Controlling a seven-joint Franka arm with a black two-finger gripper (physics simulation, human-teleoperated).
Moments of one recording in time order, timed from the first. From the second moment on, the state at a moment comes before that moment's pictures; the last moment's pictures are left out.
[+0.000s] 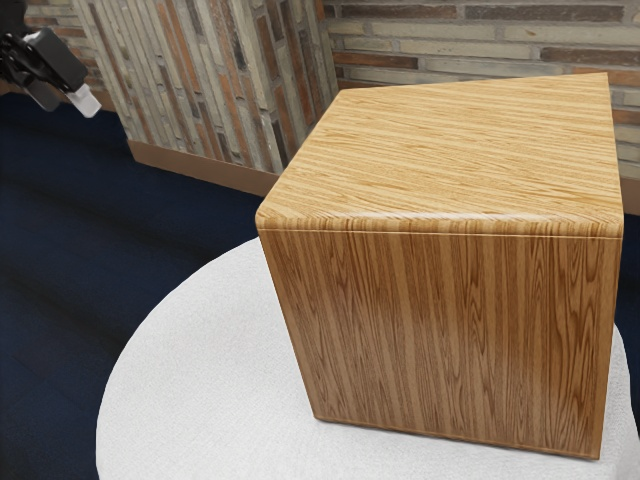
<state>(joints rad) 0.23 -0.03 0.18 -1.09 -0.15 1.34 0.33</state>
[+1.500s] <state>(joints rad) -0.98 -1.25 0.70 -2.16 0.64 2.21 -0.41</state>
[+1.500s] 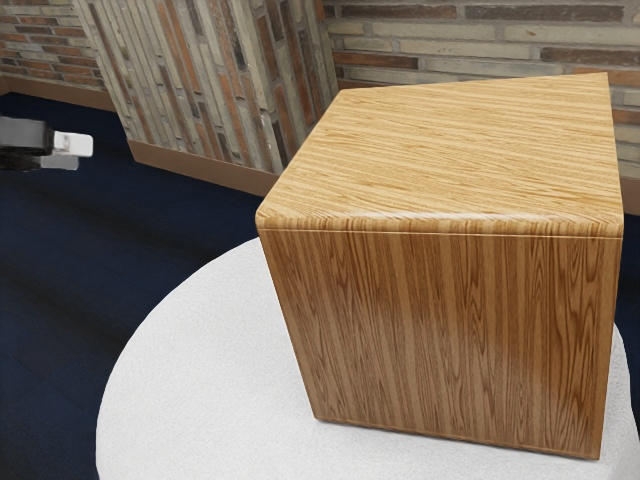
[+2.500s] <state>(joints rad) -1.67 -1.27 1.16 -1.73 0.84 2.04 -0.54</state>
